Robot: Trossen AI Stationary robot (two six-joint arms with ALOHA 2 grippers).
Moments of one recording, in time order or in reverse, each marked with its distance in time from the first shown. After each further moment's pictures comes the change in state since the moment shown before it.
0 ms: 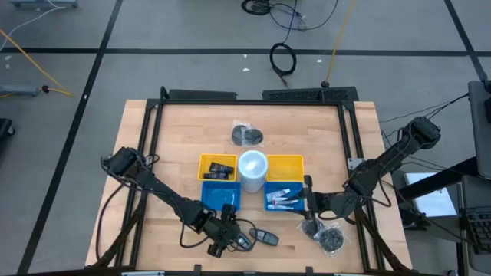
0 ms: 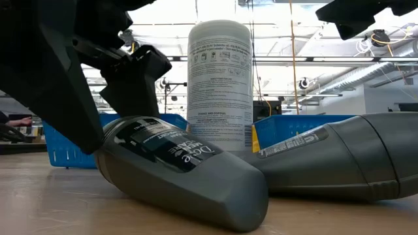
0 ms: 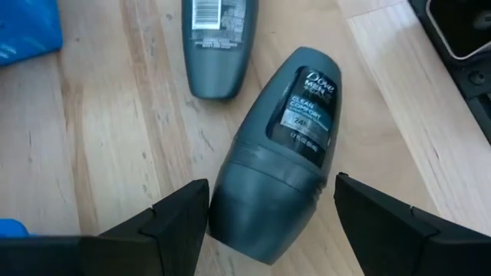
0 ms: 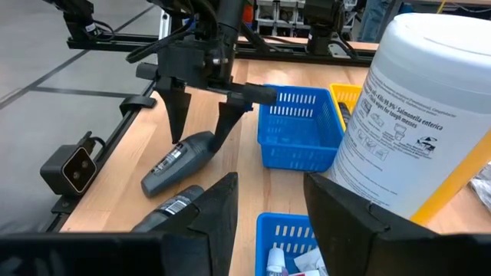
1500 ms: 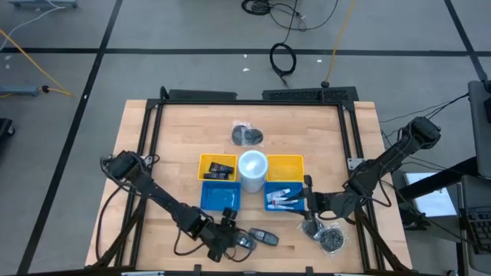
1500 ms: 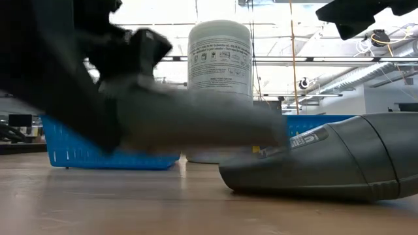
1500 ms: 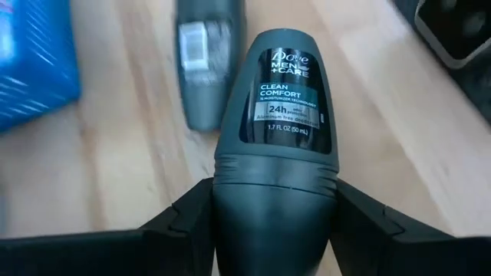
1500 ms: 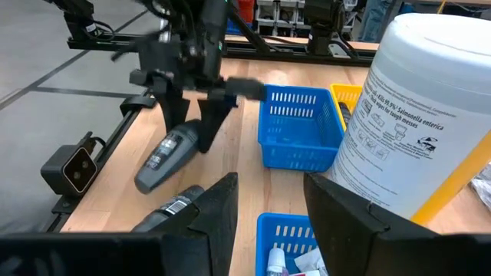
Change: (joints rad) left arm -0.055 0.017 0.000 0.082 -0.143 0.086; right arm 0.000 0.000 0.000 0.000 -0.002 0.000
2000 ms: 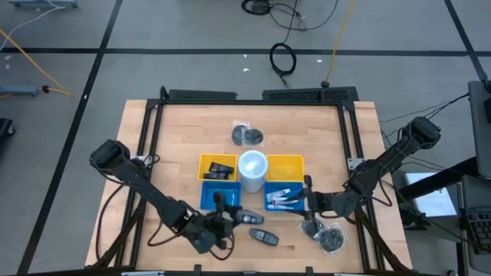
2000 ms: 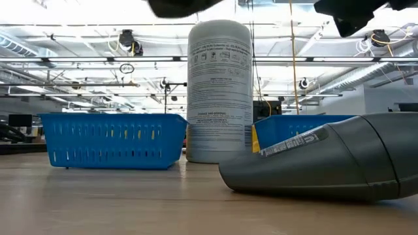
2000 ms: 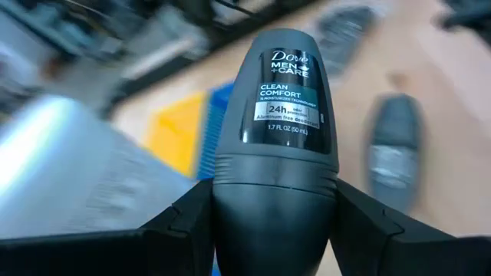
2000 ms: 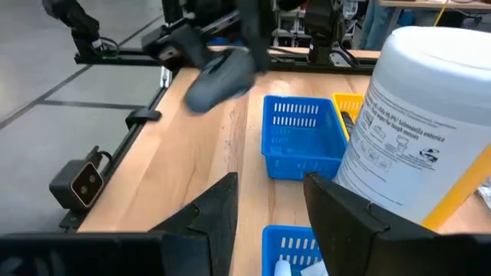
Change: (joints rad) left arm -0.032 -0.189 0.000 0.019 -0.535 0.110; right arm 0.000 0.000 -0.001 0.044 0.000 0.000
